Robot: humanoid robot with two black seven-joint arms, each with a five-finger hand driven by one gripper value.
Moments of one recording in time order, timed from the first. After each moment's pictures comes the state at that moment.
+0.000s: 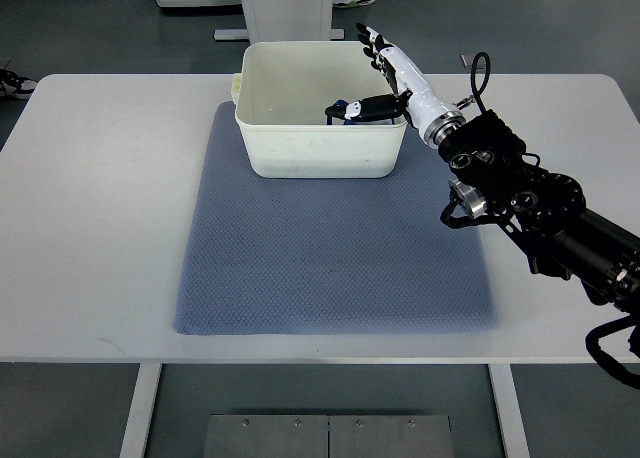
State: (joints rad) left arm 0.01 0.00 -0.59 -0.14 0.36 -0.04 0.00; right arm 1.07 0.00 0.40 0.59 -0.70 -0.15 0.32
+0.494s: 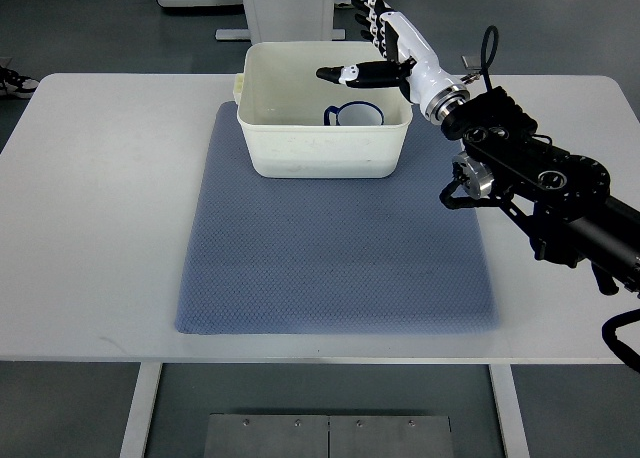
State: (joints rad) left arm 0.01 0.00 -0.59 -0.14 0.36 -0.04 0.00; right arm 1.07 -0.09 0.49 0.78 -0.59 -0.15 0.28
